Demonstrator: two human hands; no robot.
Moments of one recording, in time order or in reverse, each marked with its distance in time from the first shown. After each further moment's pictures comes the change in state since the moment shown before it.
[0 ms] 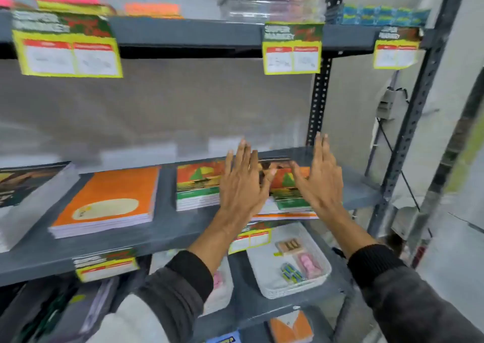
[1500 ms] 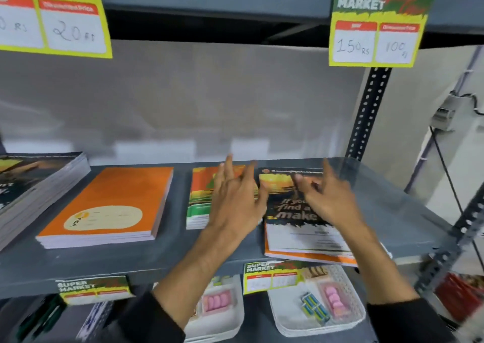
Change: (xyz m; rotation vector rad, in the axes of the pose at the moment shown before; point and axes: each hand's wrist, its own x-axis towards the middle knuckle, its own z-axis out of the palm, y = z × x) left_hand 0.013 -0.053 -0.004 -0.175 -0.066 -0.245; right_hand 0.050 -0.026 0.056 0.130 -0.398 0.131
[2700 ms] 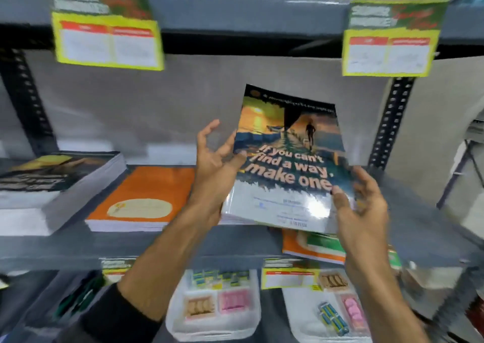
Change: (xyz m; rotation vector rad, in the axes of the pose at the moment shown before) left_hand 0.005 -0.006 -0.083 -1.267 0.165 -0.270; right_hand -0.072 -0.017 -0.007 0.804 0.332 -0.072
